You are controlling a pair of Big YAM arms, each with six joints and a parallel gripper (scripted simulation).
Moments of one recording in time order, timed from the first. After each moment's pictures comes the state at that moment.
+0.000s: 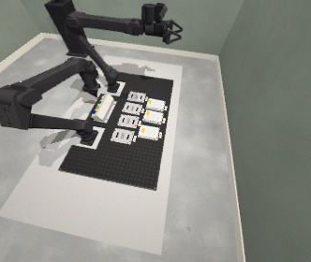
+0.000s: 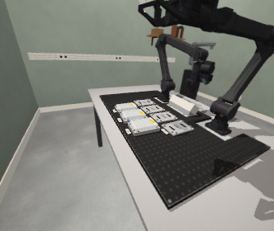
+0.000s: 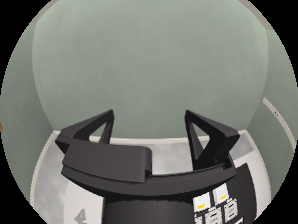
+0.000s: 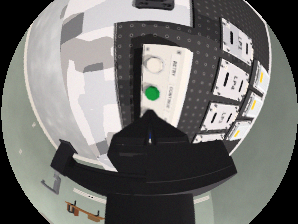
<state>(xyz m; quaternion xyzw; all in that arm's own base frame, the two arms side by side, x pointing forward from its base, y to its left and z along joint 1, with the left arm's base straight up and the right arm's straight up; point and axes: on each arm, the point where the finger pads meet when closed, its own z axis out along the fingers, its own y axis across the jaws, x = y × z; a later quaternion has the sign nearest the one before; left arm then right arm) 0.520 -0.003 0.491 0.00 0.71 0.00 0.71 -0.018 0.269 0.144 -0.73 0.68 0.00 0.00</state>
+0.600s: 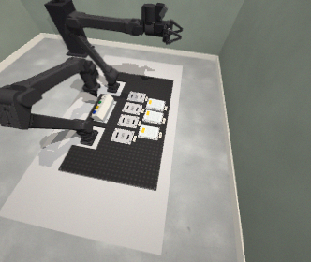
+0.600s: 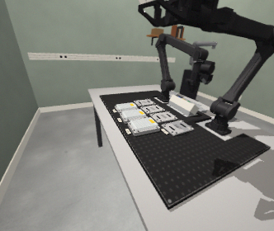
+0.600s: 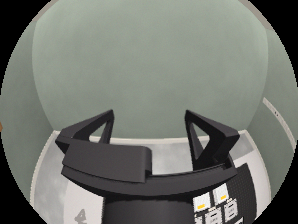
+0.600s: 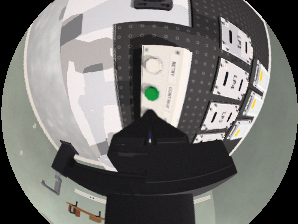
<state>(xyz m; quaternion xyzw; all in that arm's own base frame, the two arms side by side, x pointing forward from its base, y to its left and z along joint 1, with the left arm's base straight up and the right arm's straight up) 0.520 -0.003 0.491 0.00 0.71 0.00 0.71 -0.017 0.270 0.145 -0.73 0.68 0.00 0.00</state>
